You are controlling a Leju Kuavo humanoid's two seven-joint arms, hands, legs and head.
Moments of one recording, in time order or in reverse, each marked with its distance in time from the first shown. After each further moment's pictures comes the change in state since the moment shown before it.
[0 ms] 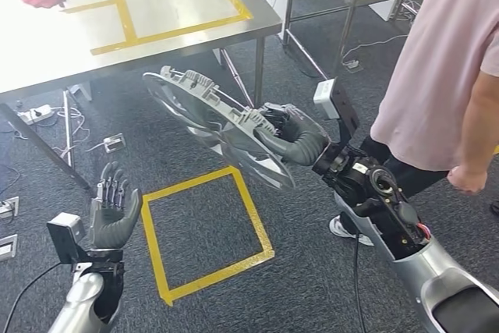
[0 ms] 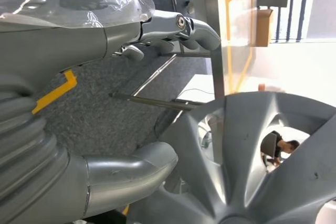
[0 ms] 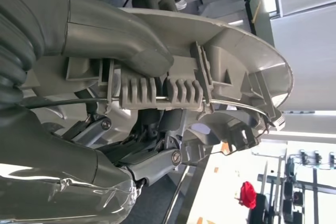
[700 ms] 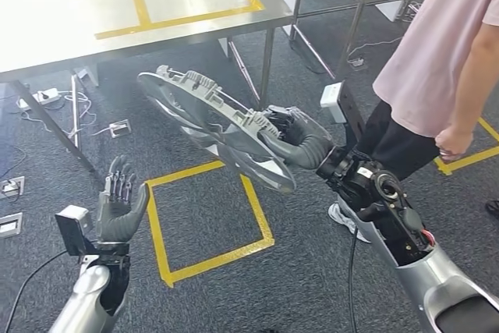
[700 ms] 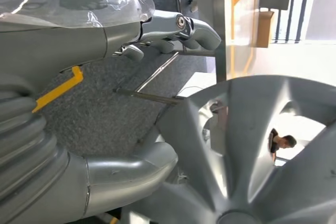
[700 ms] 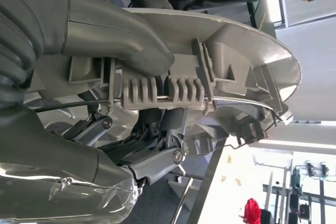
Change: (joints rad) left arm -0.006 -0.007 0.000 0.005 0.000 -0.006 -0.004; right arm 0.007 0.001 0.000 0.003 0.000 0.002 -0.003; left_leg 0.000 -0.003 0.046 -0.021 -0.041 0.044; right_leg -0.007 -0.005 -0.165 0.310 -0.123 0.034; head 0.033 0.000
